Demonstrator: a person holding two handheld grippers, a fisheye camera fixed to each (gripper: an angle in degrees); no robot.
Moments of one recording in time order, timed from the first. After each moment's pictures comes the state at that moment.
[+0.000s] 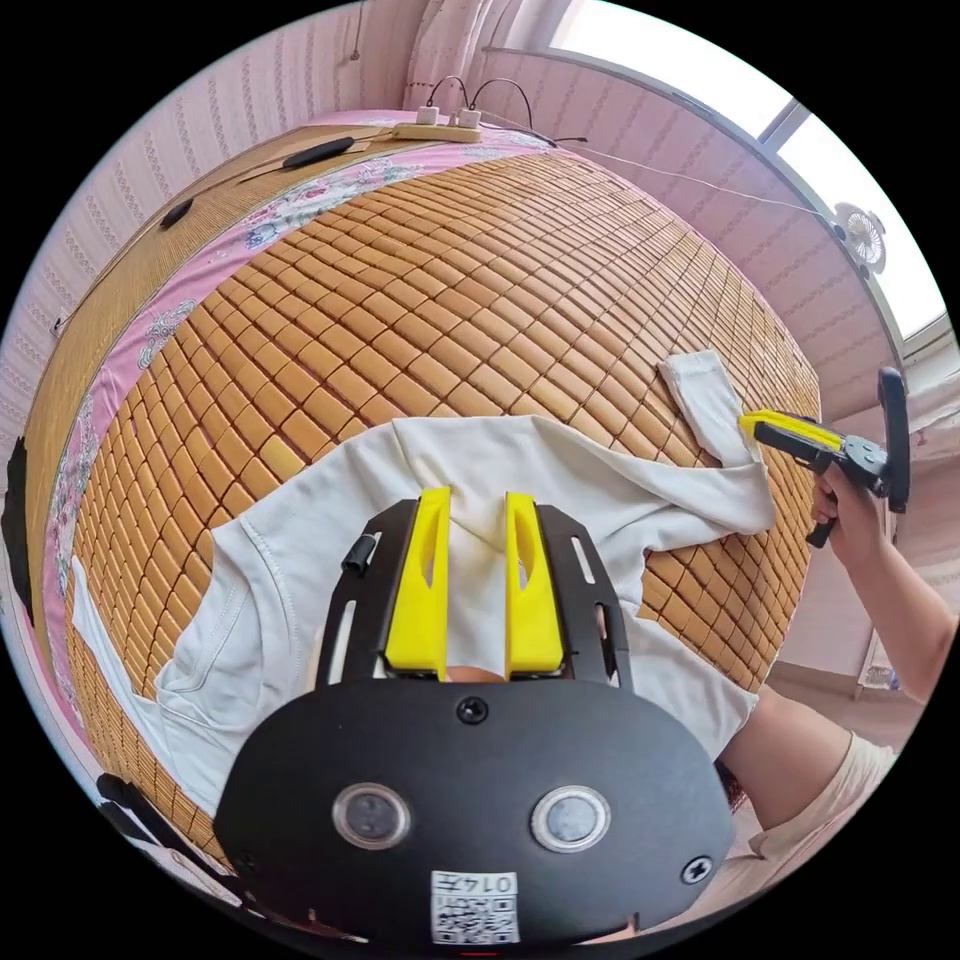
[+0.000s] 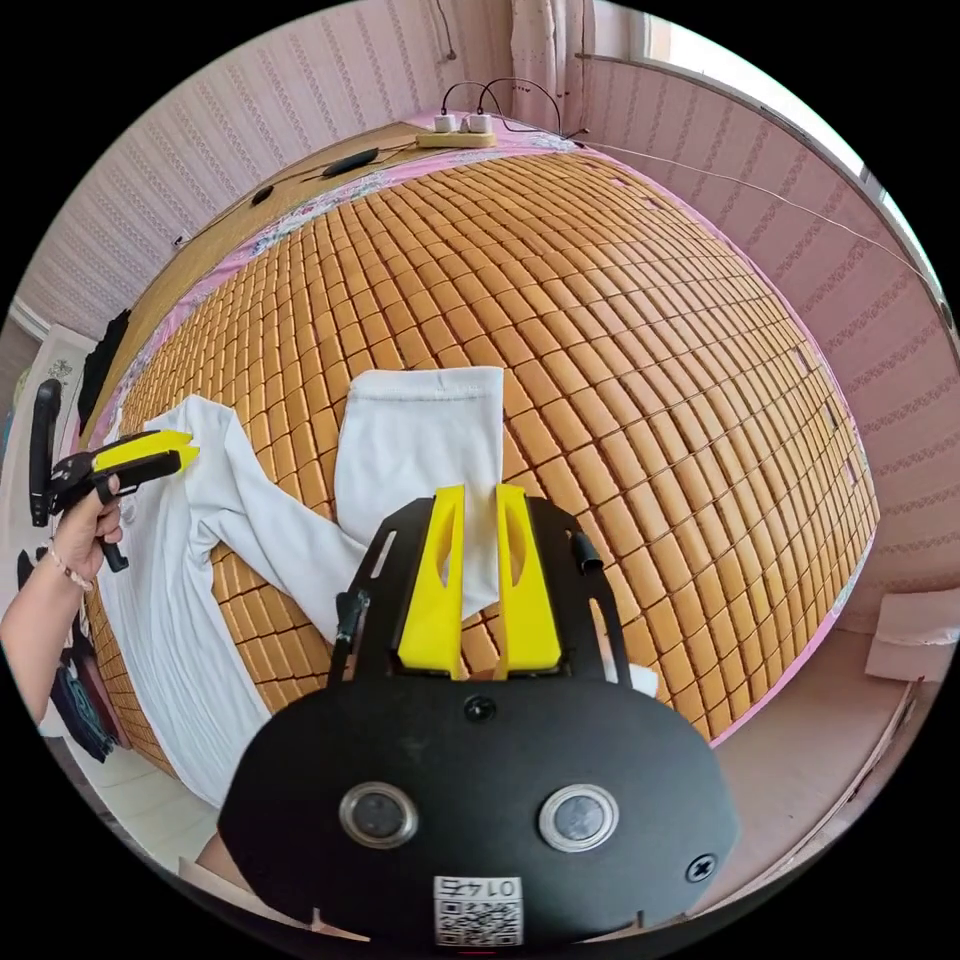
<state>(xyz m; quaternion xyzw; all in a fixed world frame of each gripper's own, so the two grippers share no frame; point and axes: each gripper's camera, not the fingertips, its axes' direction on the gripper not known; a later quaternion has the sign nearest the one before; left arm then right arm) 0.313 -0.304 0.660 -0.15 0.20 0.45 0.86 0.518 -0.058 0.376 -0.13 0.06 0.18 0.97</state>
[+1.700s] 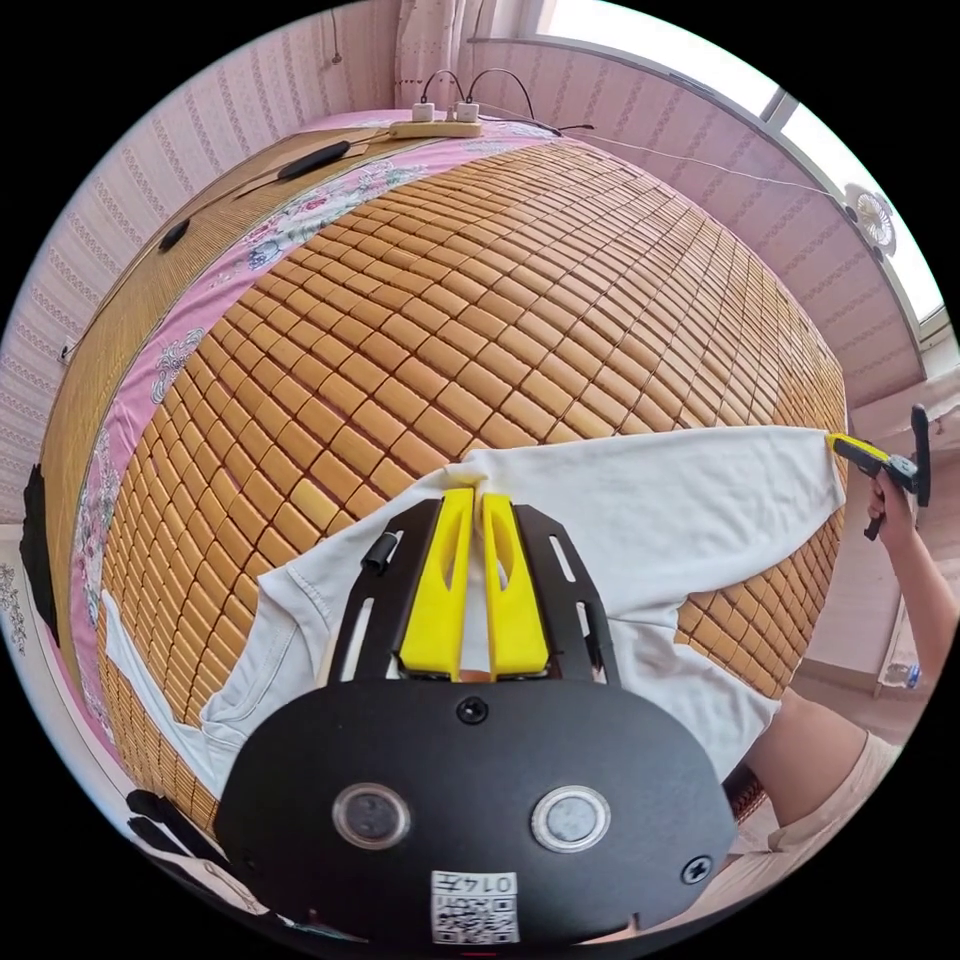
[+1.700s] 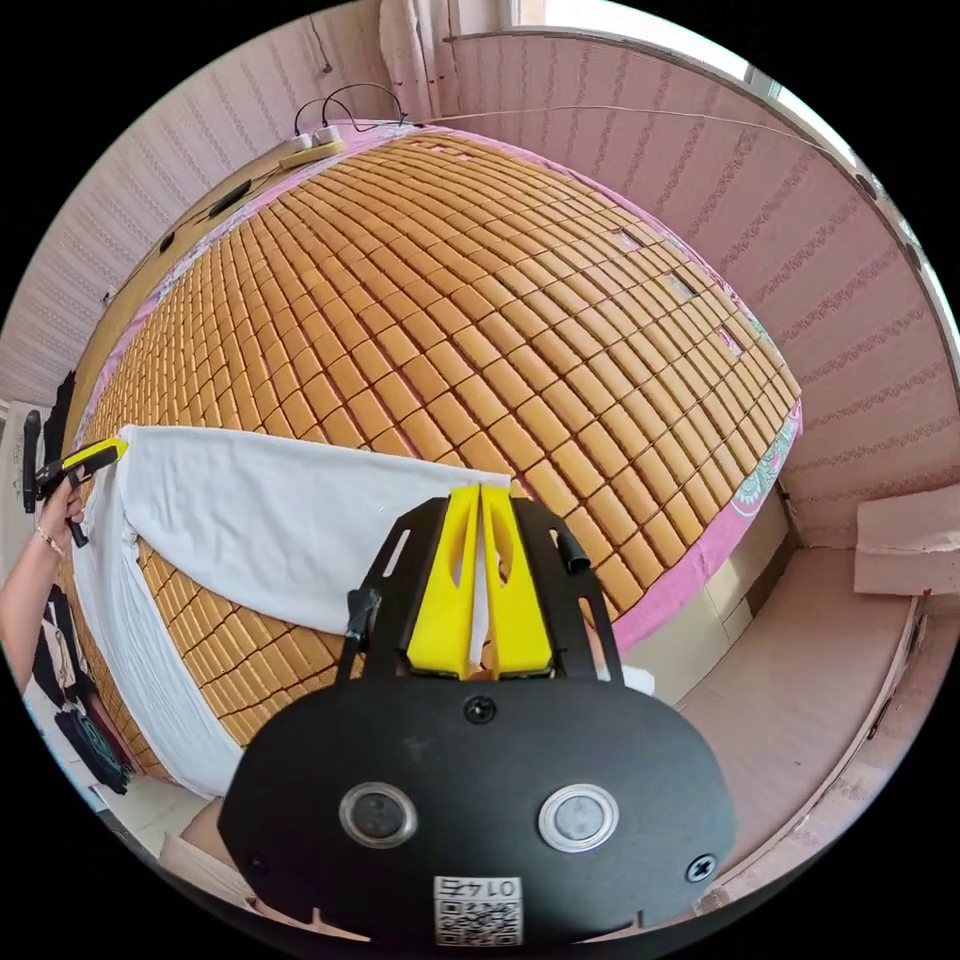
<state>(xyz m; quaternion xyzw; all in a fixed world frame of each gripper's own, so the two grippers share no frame) 0.398 -0.324 0.666 -0.16 0.16 0.47 0.85 0.622 0.037 0.324 -0.15 0.10 0.26 0.95</state>
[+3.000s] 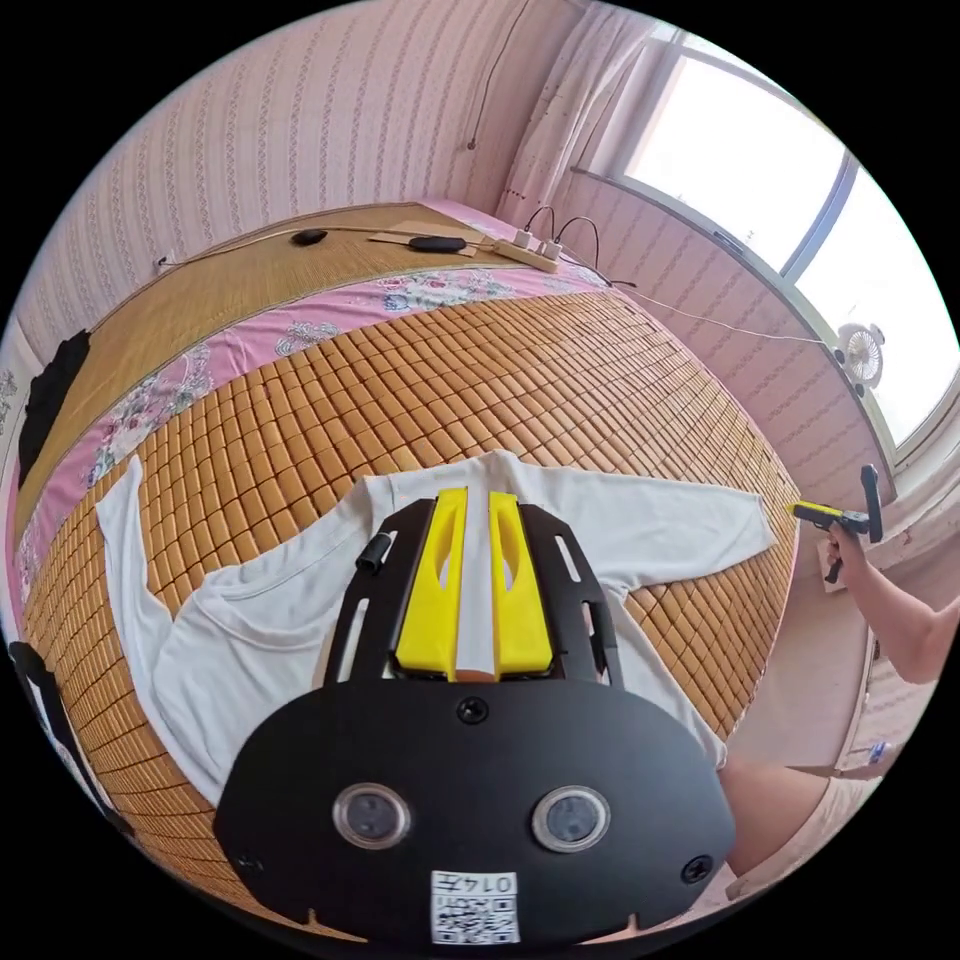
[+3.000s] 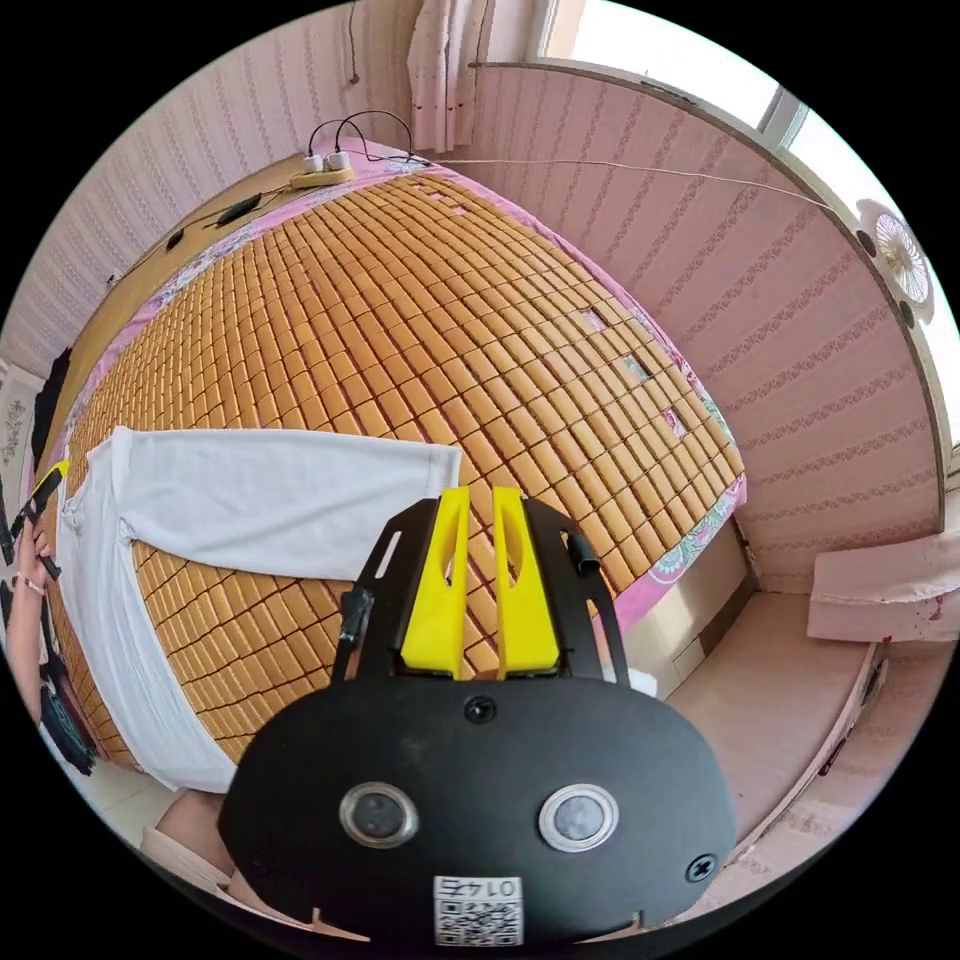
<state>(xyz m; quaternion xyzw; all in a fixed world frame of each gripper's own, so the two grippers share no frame) 0.112 -0.281 0.535 -0.06 0.23 0.29 0.93 0.586 -0.065 0.378 -0.16 0.14 0.19 0.96</state>
